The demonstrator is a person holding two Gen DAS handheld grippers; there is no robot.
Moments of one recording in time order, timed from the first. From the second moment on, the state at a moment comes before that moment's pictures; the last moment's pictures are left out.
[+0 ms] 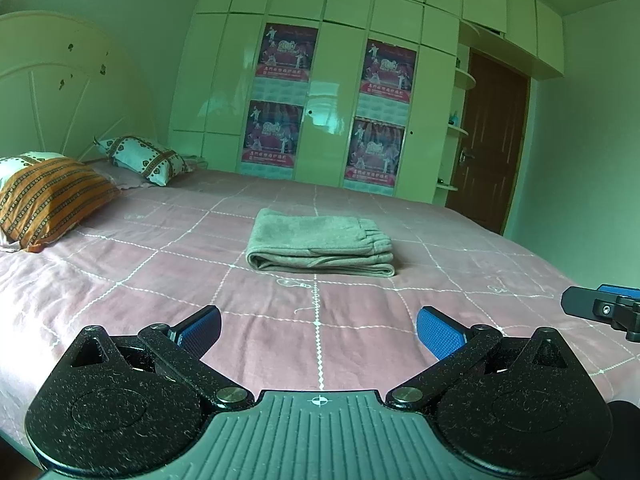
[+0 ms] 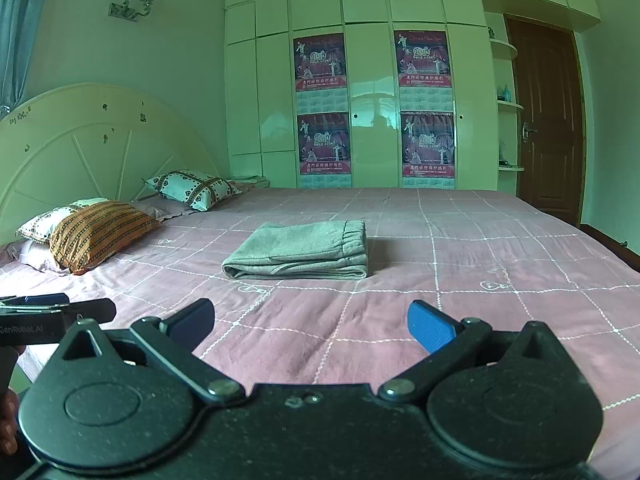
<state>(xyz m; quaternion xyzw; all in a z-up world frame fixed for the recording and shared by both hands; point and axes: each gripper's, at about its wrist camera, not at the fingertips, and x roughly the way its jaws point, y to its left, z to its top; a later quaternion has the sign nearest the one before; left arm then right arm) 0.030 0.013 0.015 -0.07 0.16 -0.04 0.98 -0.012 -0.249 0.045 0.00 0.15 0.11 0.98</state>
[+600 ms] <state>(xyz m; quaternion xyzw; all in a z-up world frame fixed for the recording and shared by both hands) 0.030 0.012 0.015 -0.06 0.16 -0.05 0.98 -0.011 -0.252 0.043 0.00 0.16 0.10 0.98</state>
